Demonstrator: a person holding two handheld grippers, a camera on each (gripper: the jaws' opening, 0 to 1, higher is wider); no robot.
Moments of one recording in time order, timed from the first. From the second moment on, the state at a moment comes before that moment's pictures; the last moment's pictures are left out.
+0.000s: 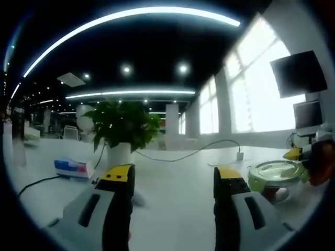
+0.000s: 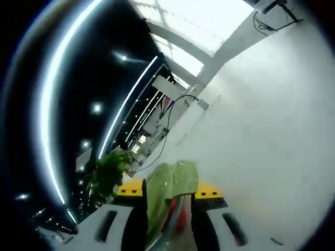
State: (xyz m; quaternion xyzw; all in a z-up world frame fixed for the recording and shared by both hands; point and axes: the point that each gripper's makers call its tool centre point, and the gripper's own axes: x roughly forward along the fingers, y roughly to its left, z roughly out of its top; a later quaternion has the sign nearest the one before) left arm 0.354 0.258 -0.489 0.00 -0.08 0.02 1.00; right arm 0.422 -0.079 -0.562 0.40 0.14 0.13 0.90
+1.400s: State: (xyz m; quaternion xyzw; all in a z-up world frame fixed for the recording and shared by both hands) left arm 0.342 0.284 -0.488 -0.01 -0.10 0.04 0.99; right arm 0.440 -0.078 -0.479 0.33 0.05 0.10 0.94
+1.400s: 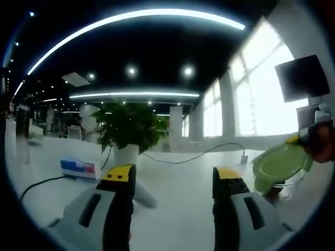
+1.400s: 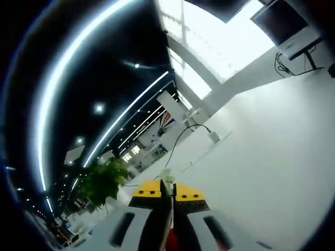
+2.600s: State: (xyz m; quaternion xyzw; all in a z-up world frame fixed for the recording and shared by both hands) left arm 0.328 0.311 -0.493 -0.02 -0.10 0.07 0.99; right arm 0.426 0.085 -0.397 0.16 0.03 0.34 0.93
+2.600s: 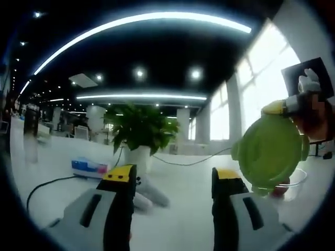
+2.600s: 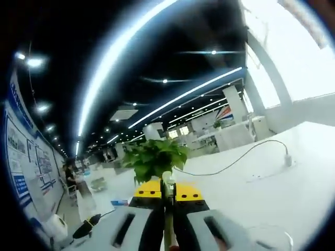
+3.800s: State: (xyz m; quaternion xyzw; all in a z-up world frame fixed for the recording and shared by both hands) left arm 0.324 0.306 -0.498 -0.01 -0.09 0.07 0.99; right arm 0.587 -0.093 -0.366 0.04 -0.02 0.15 0.99
